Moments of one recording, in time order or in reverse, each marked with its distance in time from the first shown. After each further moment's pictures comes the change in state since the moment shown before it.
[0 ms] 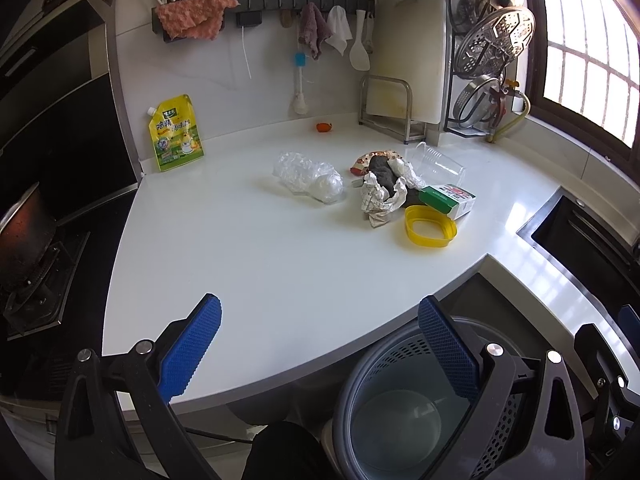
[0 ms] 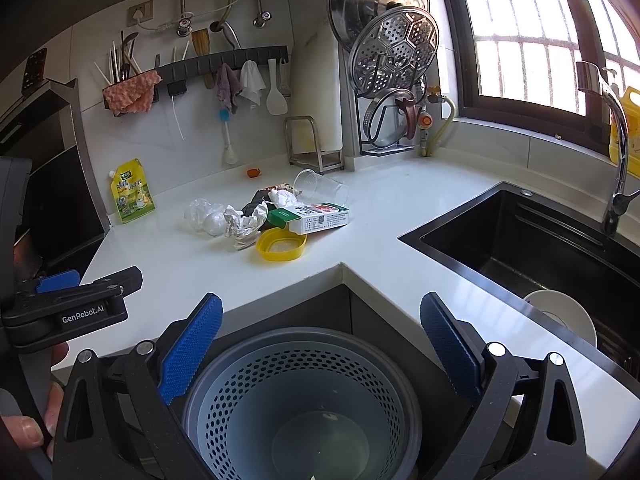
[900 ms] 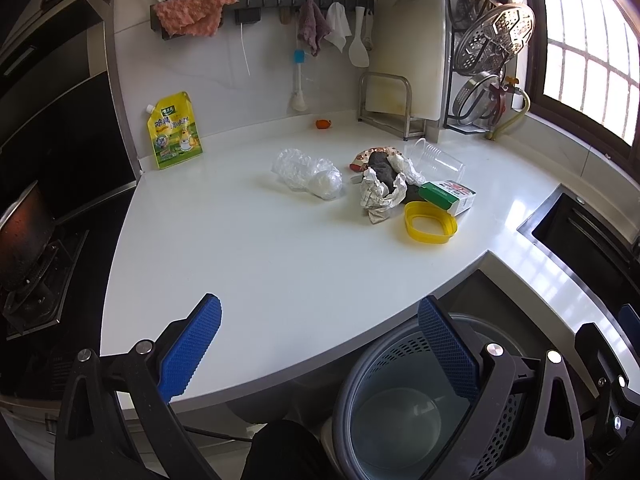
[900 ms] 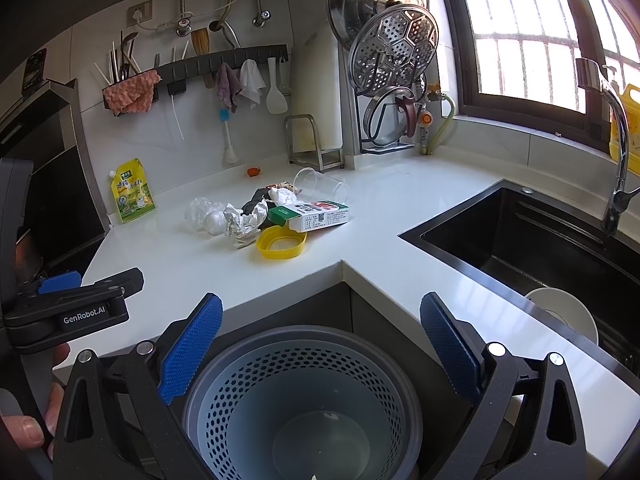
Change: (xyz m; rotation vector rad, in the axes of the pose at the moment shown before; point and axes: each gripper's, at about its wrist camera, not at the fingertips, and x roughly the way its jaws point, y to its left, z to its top) left arm 0.001 -0.002 -0.002 0.004 0.009 0.001; right arm 0.000 0.000 -0.002 0.001 0.002 0.001
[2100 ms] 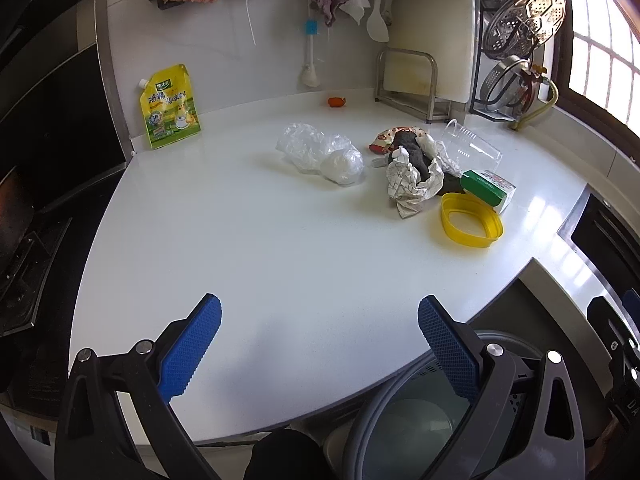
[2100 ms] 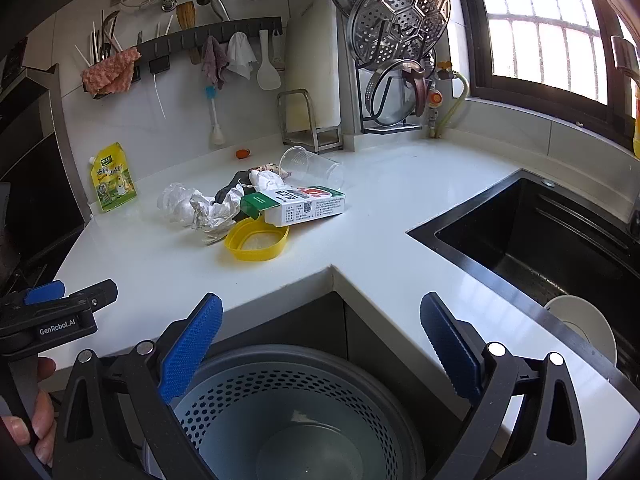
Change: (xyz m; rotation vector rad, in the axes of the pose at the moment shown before) left arm 0.072 0.009 0.009 -0.033 0.061 0.029; right arm 0.097 -0.015 0.013 -0.019 0.057 0.015
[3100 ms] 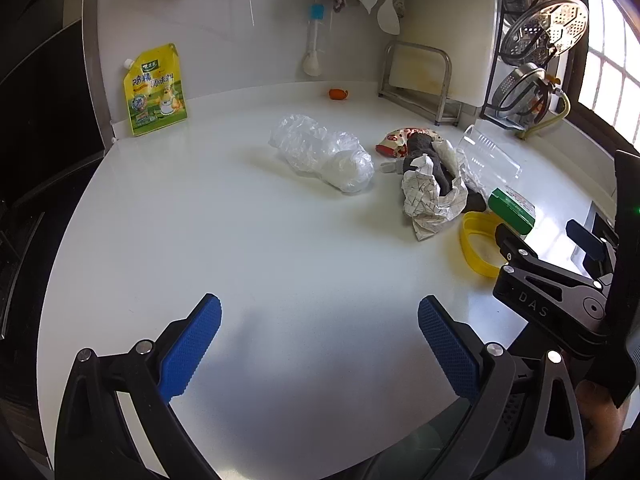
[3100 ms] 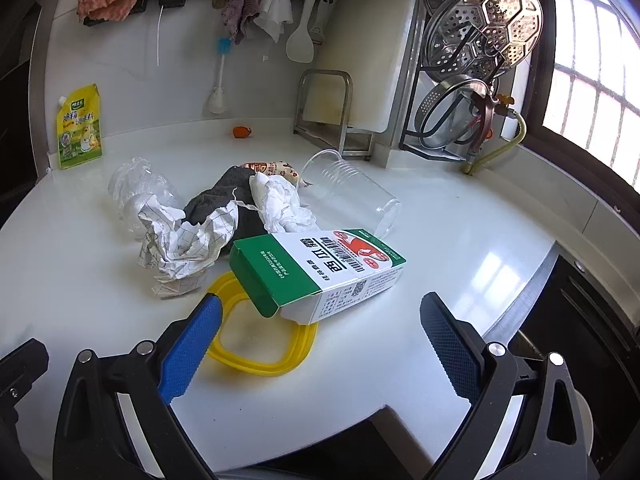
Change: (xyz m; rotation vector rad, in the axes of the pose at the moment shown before) left arm 0.044 0.011 0.020 -0.054 0.034 -0.053; right arm 0.134 0.064 0.054 -0.252 0.036 -0.155
